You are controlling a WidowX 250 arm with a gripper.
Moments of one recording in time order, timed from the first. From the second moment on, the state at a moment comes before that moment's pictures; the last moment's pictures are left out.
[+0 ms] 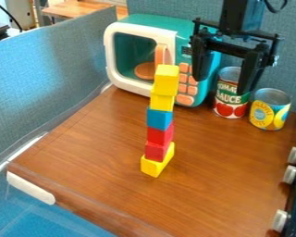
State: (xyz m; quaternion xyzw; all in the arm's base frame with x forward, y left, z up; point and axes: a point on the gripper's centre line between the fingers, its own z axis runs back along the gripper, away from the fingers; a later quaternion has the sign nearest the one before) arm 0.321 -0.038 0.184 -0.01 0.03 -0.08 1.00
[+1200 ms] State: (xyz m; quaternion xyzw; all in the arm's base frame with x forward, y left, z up) arm 0.333 -0.028 0.197 0.03 0.01 -0.08 1.00
